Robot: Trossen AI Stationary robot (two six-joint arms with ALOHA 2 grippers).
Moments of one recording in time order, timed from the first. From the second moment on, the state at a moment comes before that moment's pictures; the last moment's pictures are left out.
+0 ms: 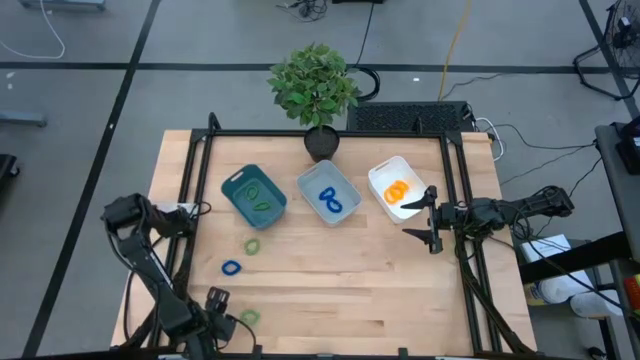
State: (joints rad) left arm -1.07 1.77 1.13 -0.82 0.04 -0.78; right arm 0.26 0.03 0.02 0.04 0.26 -0.01
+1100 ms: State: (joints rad) left arm -1.01 1.86 1.13 -0.75 0.05 -0.97; right arm 0.26 0.03 0.02 0.04 0.26 -0.01
